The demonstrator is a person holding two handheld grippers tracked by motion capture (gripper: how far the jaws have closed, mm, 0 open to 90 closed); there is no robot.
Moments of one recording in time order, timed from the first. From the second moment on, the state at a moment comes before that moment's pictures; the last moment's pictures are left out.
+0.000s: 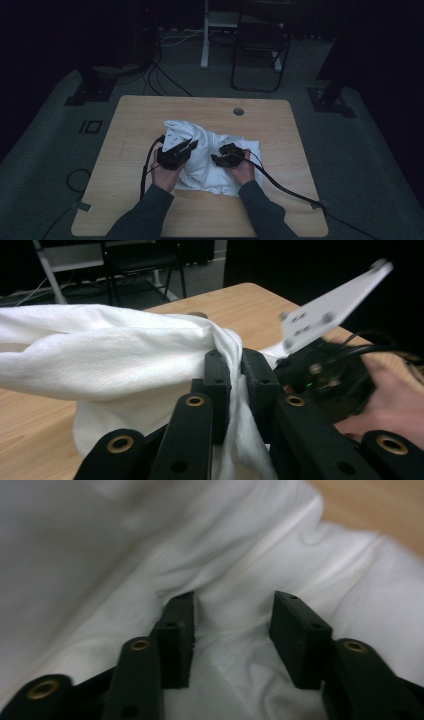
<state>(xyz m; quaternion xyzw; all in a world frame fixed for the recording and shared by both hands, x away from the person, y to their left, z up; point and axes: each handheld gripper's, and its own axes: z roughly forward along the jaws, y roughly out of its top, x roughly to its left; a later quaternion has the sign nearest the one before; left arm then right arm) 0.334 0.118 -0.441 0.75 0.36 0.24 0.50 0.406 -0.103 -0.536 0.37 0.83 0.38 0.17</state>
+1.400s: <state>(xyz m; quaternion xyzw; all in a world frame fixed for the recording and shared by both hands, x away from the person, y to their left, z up) 0.329 0.044 -0.472 0.81 0.29 0.19 0.48 0.363 -0.199 -0.550 0.43 0.79 0.41 0.15</state>
